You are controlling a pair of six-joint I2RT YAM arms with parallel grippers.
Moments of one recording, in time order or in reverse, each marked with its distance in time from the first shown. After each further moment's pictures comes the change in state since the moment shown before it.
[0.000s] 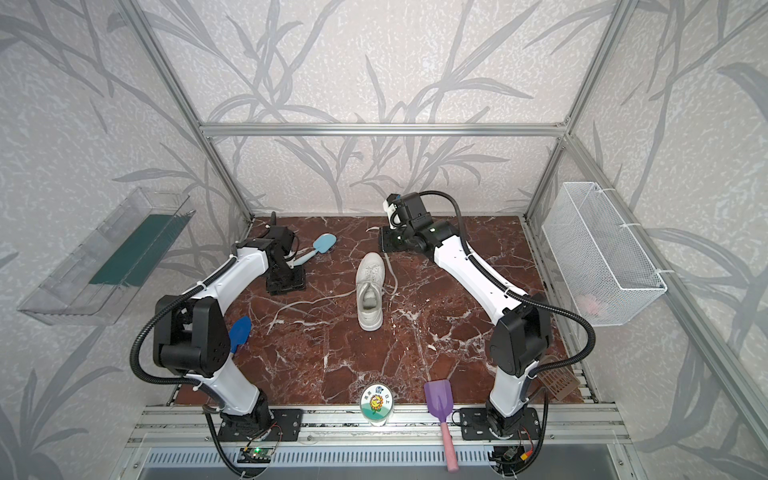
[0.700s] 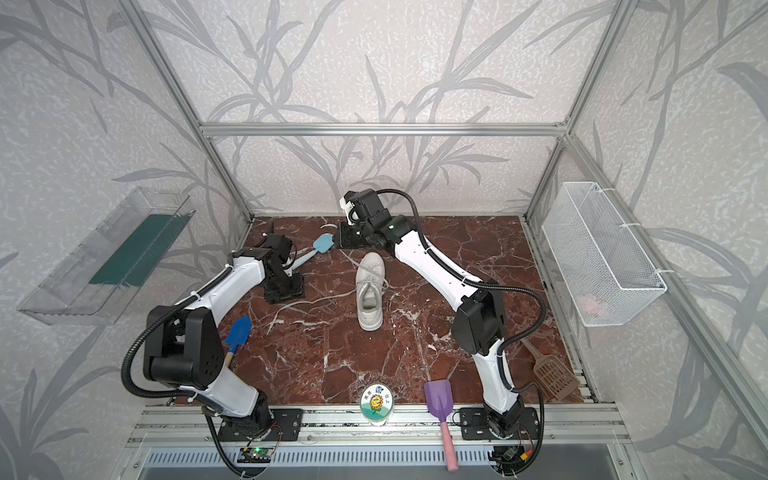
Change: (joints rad) left arm 0.007 -0.087 -0.127 0.039 0.031 -0.014; right arm 0.141 0.294 0.364 0.034 -0.098 0.156
